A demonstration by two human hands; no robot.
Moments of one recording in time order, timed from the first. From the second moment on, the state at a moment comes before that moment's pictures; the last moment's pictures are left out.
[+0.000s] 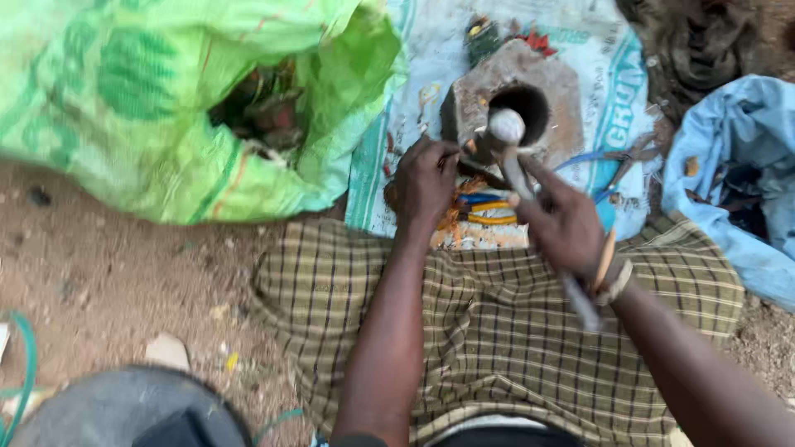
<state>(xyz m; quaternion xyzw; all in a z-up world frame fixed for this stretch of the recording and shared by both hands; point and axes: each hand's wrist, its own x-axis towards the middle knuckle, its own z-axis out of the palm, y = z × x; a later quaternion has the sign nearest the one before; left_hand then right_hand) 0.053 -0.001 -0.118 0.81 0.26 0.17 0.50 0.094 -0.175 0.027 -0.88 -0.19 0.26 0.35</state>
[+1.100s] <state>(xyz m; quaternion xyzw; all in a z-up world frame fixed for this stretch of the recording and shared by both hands) 0.024 -0.065 -0.047 0.64 0.17 0.07 0.75 0.078 -0.215 -0.003 -0.87 -0.28 0.00 0.41</state>
